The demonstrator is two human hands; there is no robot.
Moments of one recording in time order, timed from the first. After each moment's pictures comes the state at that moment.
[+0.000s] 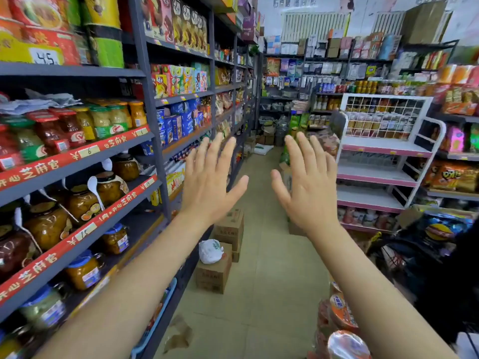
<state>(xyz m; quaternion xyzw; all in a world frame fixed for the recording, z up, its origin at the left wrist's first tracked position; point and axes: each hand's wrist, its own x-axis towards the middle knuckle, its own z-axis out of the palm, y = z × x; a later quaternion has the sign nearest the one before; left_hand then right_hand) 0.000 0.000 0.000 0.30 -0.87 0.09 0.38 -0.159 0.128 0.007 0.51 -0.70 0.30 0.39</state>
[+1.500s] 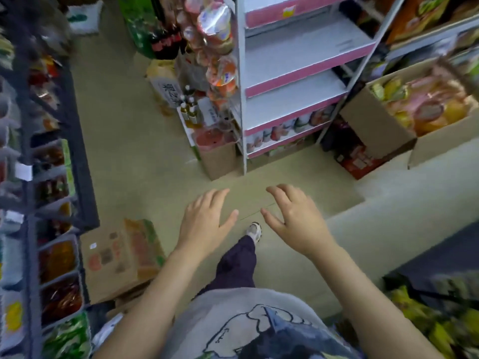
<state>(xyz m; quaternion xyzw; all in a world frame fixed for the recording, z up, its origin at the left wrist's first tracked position) -0.838 -0.415 -0.279 0.10 -0.98 -0.18 -0.08 -0.912 -0.209 -0.282 0.29 -0.93 0.20 -0.07</state>
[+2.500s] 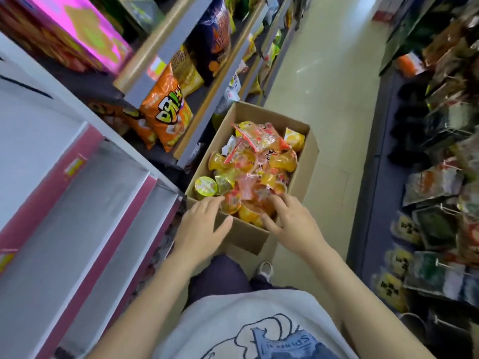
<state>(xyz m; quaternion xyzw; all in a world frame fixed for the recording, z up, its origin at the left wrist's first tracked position) -1.556 0.002 -0.312 -0.25 -0.93 -0.17 -0.19 -1.471 0.217 -0.318 -0.13 -0.96 0.23 -0.11</state>
